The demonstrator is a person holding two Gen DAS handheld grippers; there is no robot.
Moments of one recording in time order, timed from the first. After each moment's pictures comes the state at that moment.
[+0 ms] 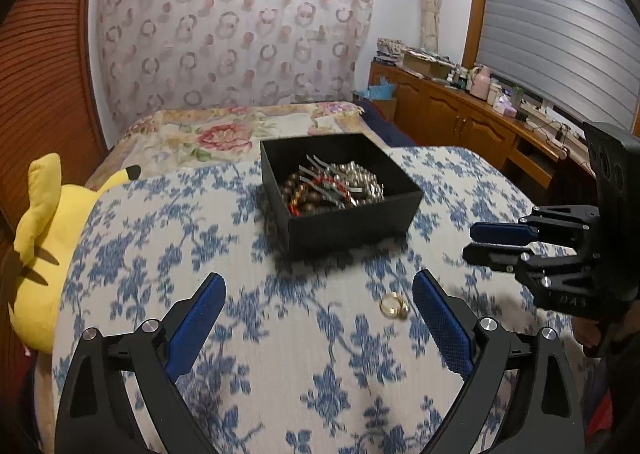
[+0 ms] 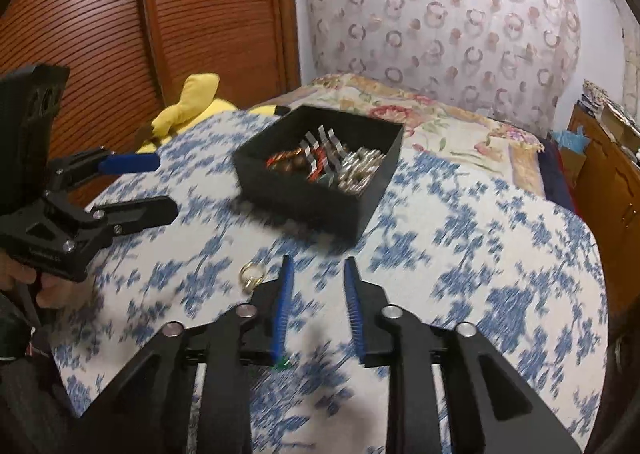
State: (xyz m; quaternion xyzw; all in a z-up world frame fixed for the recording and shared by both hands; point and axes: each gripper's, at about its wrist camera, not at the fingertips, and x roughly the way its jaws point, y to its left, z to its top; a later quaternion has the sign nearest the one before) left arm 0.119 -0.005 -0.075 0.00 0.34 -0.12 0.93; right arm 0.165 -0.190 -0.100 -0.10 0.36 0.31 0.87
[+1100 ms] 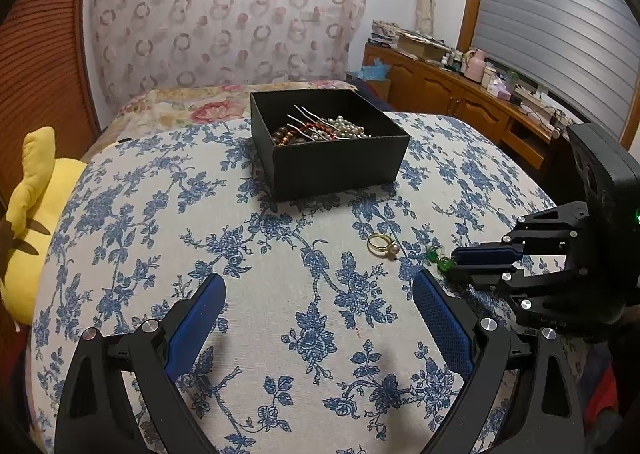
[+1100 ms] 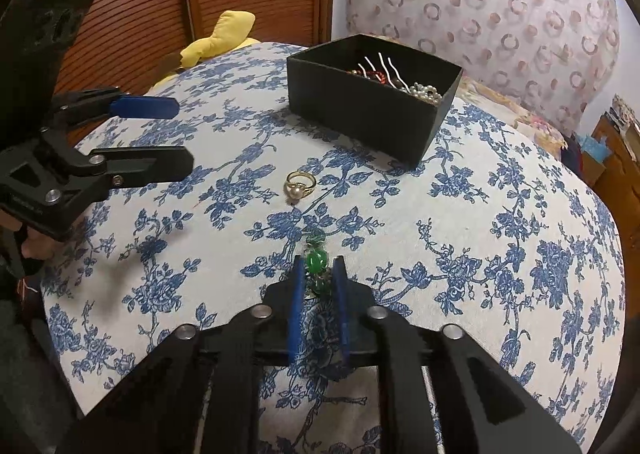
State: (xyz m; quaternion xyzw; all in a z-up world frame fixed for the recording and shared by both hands) left arm 0.097 -0.010 -0.100 0.00 0.37 -0.13 0.92; right arm 0.136 -0.174 -0.135 -0.17 0.40 0.33 0.83
